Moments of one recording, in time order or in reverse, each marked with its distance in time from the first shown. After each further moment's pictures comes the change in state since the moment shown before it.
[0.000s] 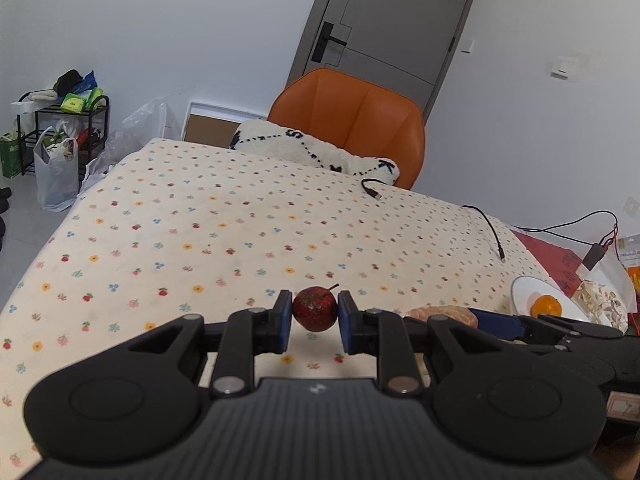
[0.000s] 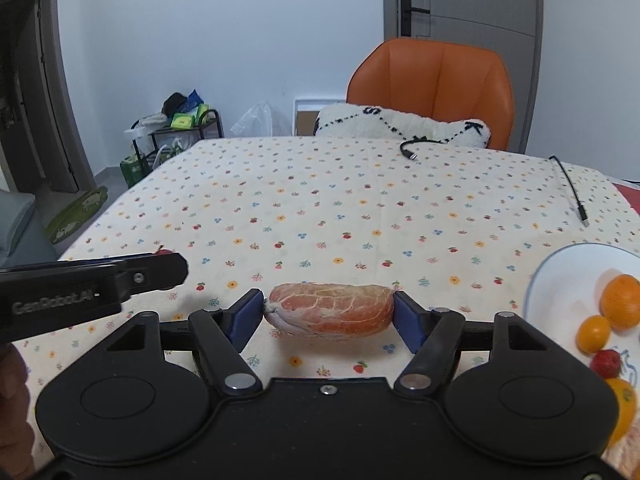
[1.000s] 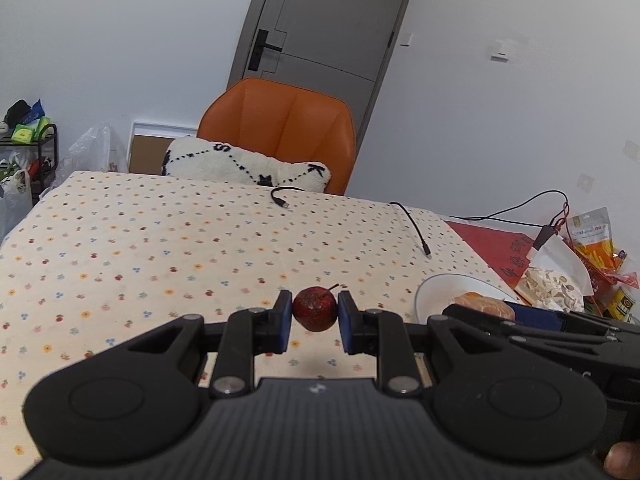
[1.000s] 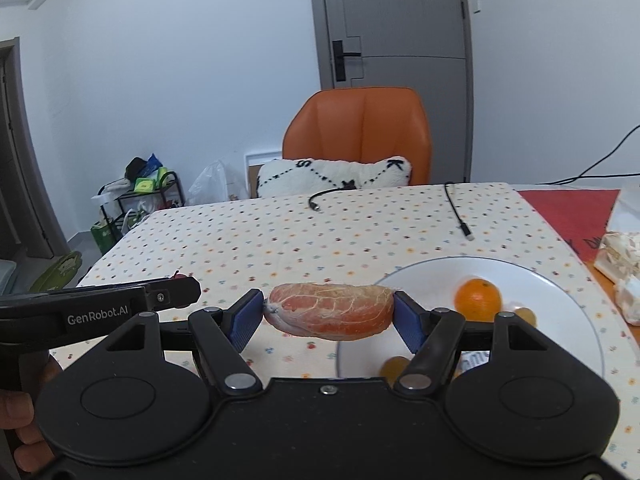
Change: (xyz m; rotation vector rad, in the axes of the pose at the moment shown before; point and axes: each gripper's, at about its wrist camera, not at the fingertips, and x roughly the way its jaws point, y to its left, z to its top) left arm 0.001 -0.084 0.003 0.102 -0.014 -0.117; right arm -0.080 -0.077 -0.005 0.126 -0.135 -0.098
